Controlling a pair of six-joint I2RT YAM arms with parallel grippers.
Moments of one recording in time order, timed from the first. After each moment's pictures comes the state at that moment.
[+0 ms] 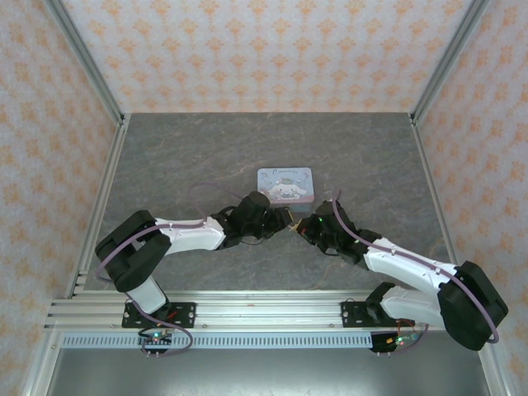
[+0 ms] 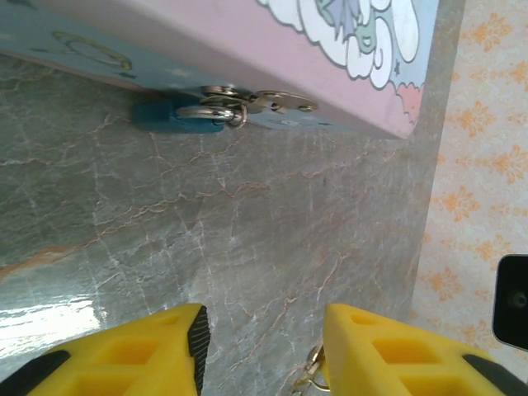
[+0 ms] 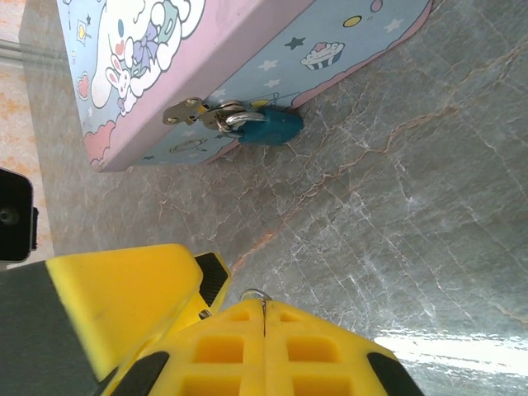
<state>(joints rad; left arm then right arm) -0.81 1.65 0.79 0.19 0.16 -1.28 0.69 1.11 0.47 -0.09 -0.07 1.19</state>
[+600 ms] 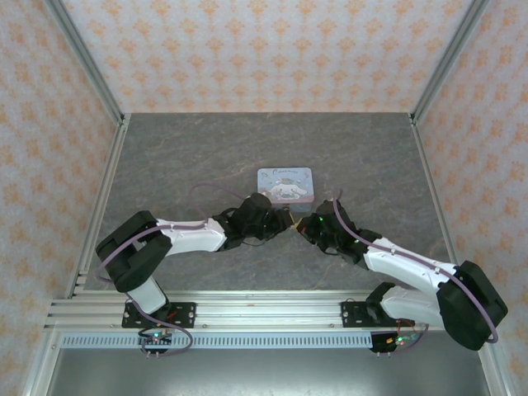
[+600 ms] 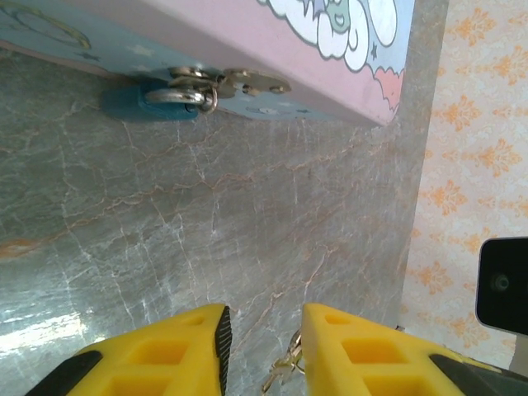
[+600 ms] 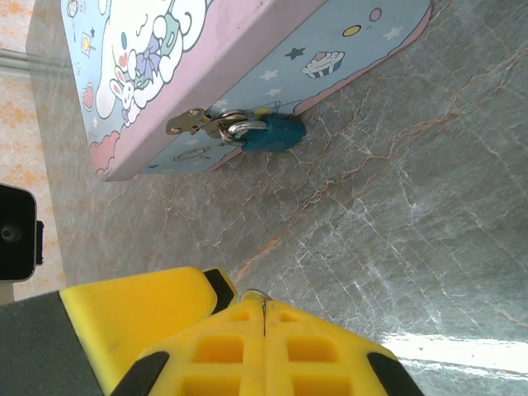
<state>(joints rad) -0.83 1.65 0.79 0.23 0.15 -1.29 0.68 1.11 0.47 -0.07 -0.07 1.21</state>
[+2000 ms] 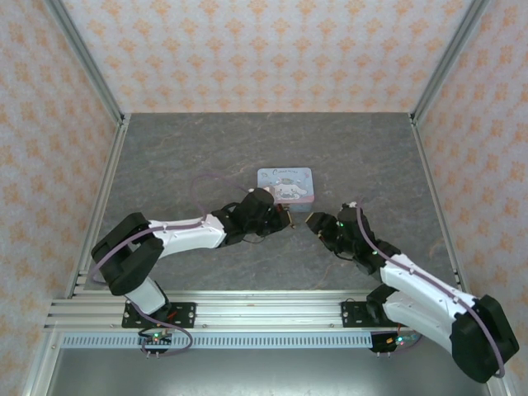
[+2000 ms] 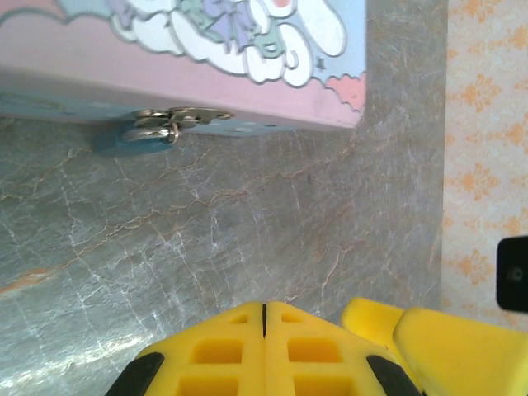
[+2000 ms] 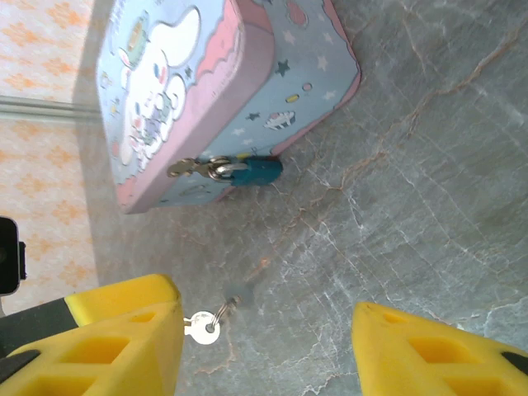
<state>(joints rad) -0.83 1.61 0.87 0.07 0.11 -1.10 0.56 0.86 0.33 -0.08 -0.13 1.19</state>
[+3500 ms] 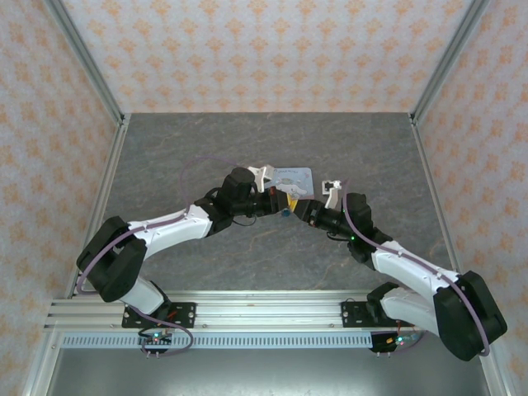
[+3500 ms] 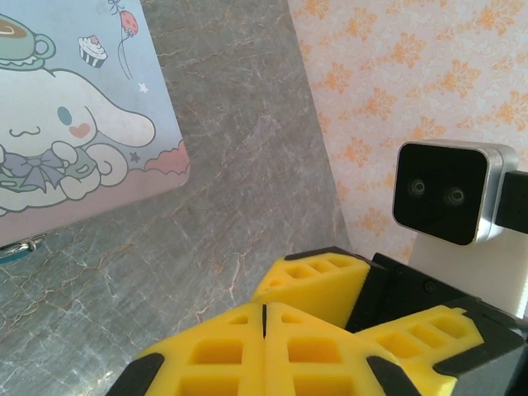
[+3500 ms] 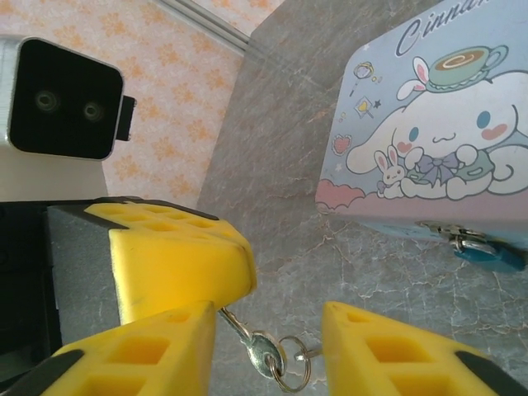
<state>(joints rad) -0.69 1.53 0.89 0.19 0.40 -0.93 0.50 1.07 0.39 0.38 -0.45 0.89</state>
